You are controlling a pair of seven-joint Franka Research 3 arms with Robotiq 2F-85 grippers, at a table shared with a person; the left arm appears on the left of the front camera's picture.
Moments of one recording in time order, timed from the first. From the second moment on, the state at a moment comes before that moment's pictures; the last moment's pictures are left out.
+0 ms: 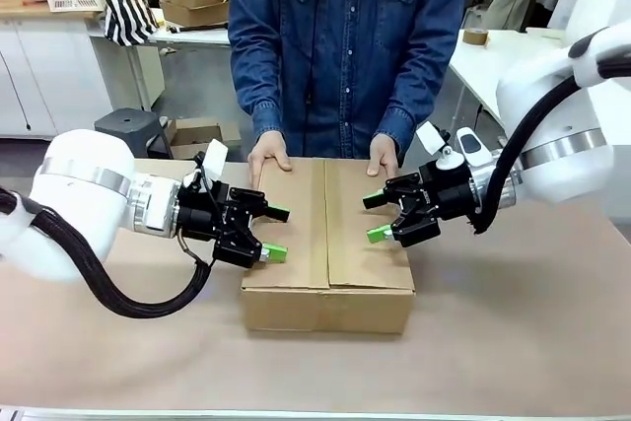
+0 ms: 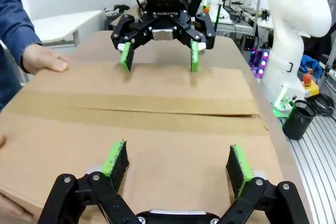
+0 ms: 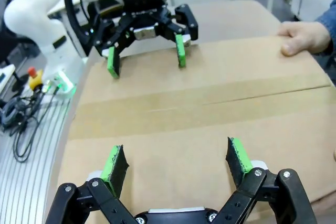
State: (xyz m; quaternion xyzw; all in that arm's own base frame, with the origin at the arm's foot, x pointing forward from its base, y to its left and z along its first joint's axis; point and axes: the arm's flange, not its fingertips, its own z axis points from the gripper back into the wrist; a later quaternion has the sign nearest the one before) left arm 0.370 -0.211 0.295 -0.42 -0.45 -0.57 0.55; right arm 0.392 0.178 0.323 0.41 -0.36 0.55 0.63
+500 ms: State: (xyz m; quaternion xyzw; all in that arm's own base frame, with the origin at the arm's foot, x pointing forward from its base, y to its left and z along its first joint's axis) left arm 0.371 -0.211 0.291 -0.42 -0.44 -0.57 0.55; right arm 0.391 0.182 0.308 0.42 -0.35 0.55 0.63
